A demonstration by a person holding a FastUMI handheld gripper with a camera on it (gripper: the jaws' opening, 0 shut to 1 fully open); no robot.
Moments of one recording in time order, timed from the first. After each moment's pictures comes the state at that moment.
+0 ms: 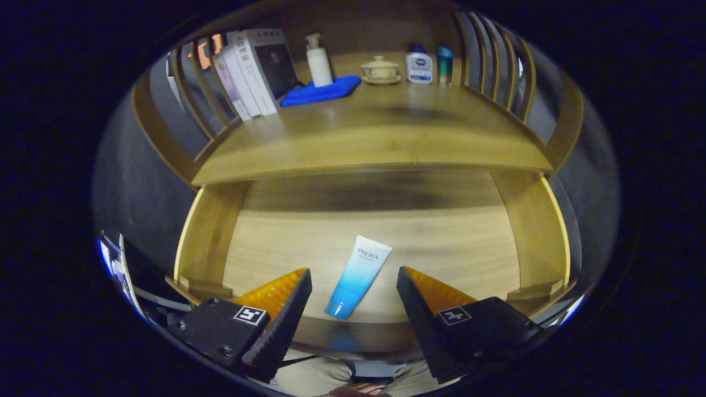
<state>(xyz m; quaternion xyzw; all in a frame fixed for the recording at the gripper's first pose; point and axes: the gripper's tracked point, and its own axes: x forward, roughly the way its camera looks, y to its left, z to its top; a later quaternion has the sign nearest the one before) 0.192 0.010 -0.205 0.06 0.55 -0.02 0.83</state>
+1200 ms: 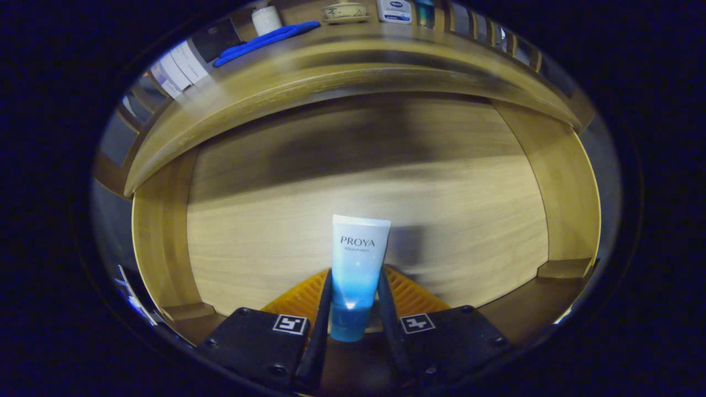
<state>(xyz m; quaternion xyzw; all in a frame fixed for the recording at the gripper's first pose) 0.195 0.009 -0.262 0.07 0.63 -0.10 0.76</state>
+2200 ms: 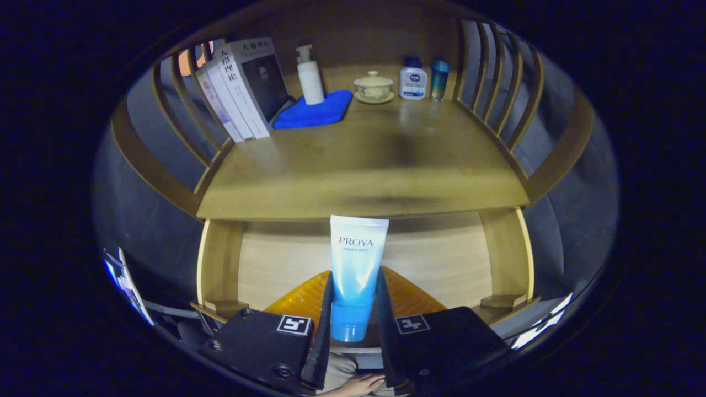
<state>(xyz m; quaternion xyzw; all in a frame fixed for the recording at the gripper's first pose) 0.230 0.016 -0.117 0.04 0.53 -0.05 0.85</state>
